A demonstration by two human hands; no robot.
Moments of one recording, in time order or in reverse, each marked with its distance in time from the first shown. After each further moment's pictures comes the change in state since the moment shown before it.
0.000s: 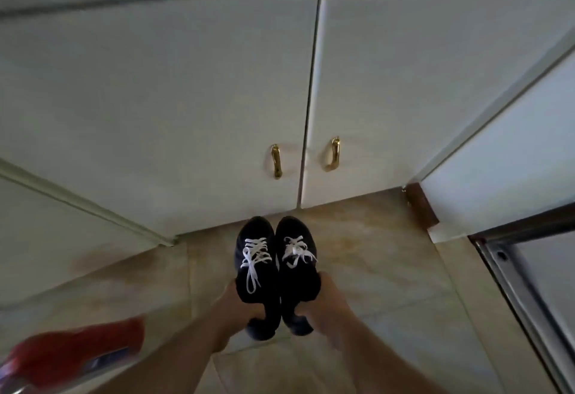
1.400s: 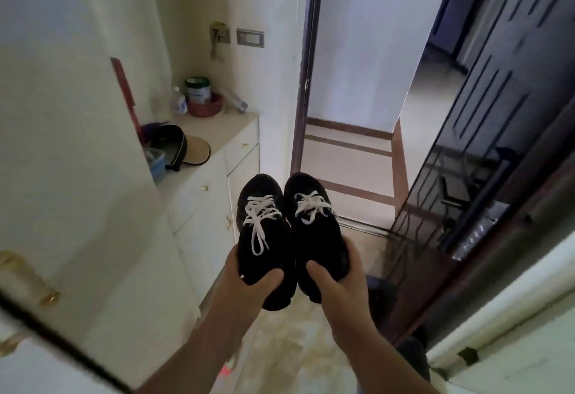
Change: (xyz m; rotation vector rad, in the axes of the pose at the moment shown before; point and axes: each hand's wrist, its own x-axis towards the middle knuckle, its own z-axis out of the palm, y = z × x) left_hand -0.857 0.077 -0.470 0.238 -0.681 0.816; right_hand -0.899 -0.414 0.455 1.009 1.360 -0.423
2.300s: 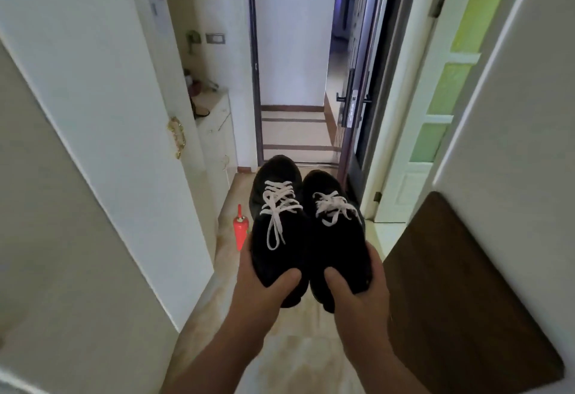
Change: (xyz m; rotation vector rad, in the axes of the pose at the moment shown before) left_hand -0.846 -0.012 -0.257 -0.106 -0.300 0.133; right_hand -0.936 -0.037 -0.007 0.039 0.389 -0.135
